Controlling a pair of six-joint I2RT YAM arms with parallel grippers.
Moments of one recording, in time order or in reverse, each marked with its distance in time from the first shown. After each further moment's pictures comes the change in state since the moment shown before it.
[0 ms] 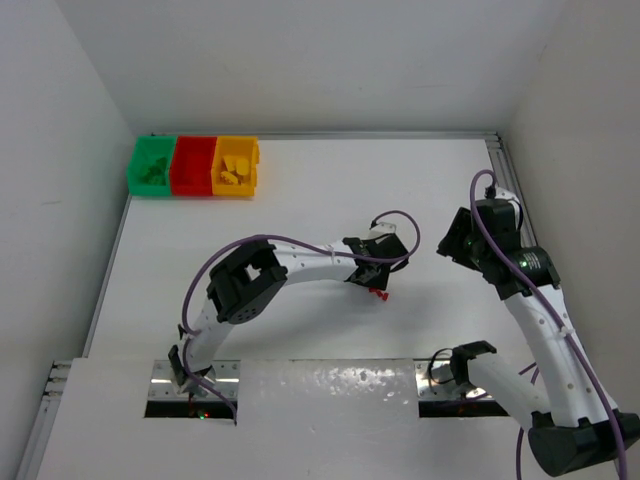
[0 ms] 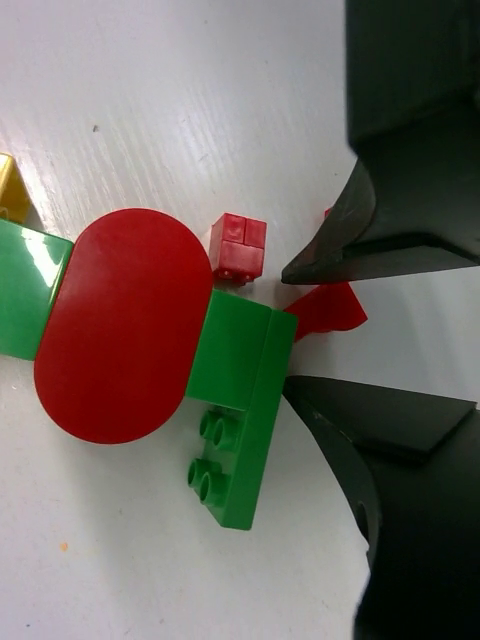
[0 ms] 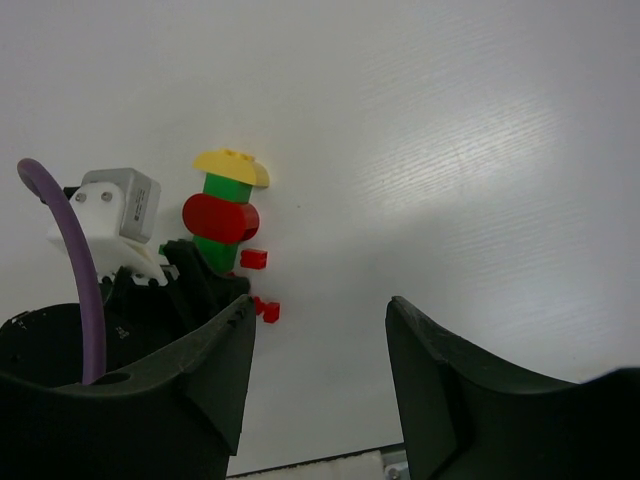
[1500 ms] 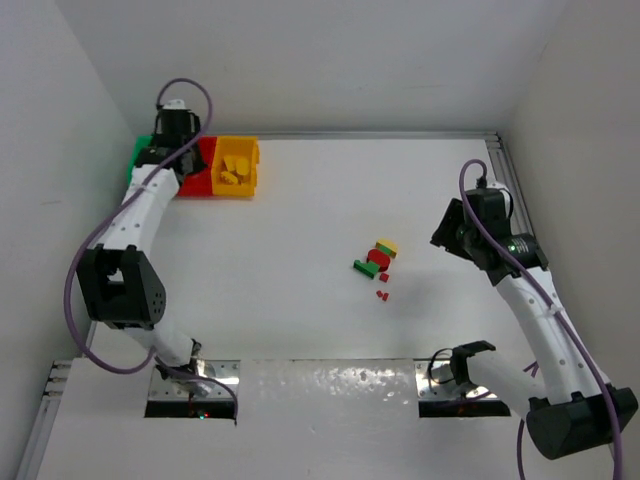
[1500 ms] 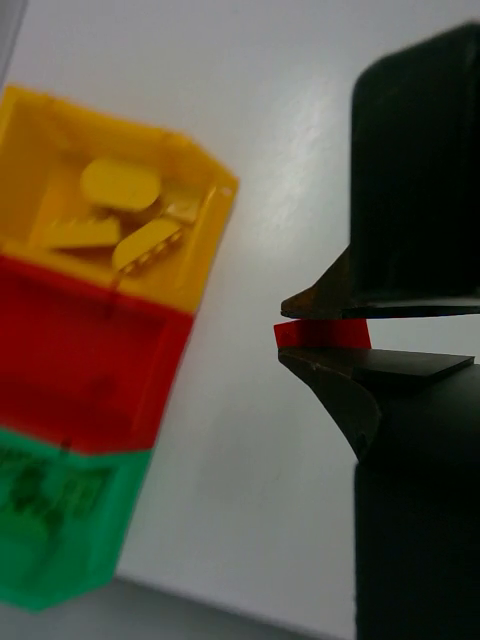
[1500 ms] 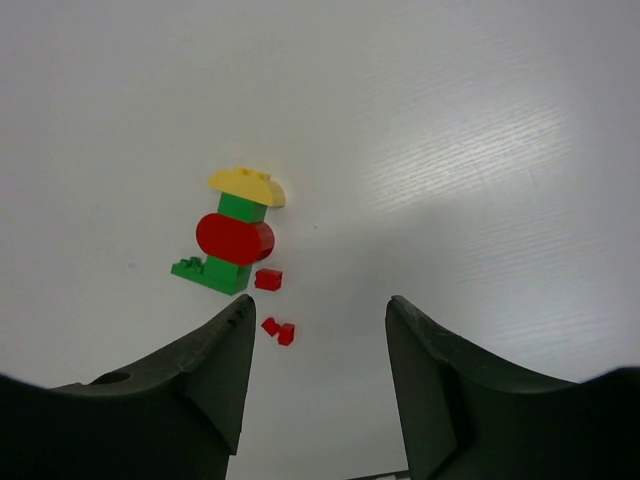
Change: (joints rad) left arm 0.977 -0.549 -0.082 -0.091 0.017 0.477; right arm 0.000 0.087 0.005 0.089 -0.011 -0.003
